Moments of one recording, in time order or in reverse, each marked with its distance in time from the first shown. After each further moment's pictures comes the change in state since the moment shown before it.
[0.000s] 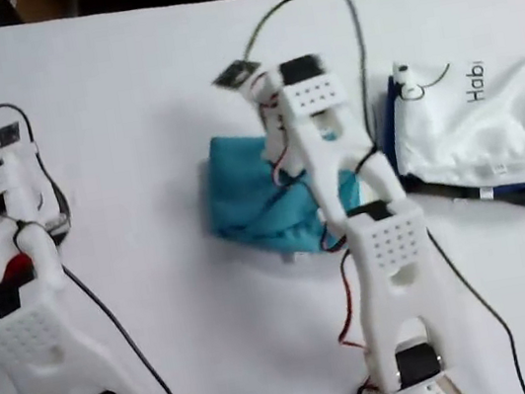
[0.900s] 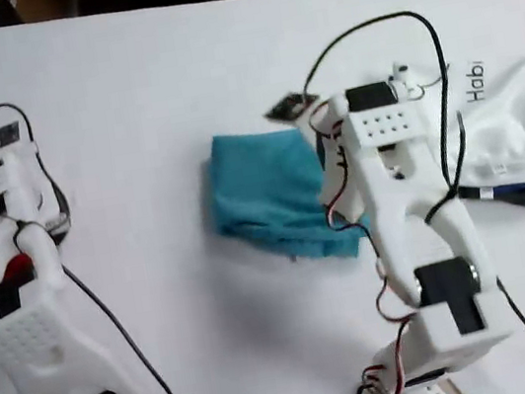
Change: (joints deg) left arm 0.0 0.0 0.0 -0.6 0.0; right arm 4.9 -41.7 48.4 -3.1 4.8
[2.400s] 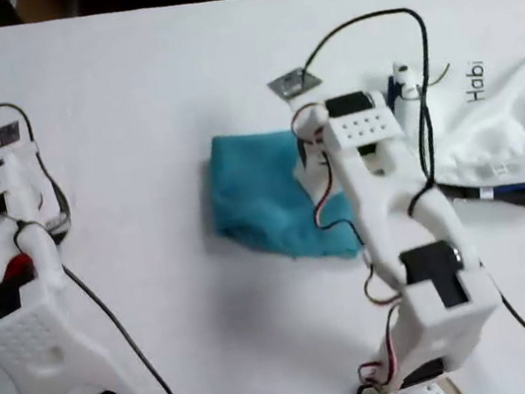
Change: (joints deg) left arm 0.2 0.0 0.0 0.0 0.1; right arm -1.5 8.9 0.0 -17.1 -22.4
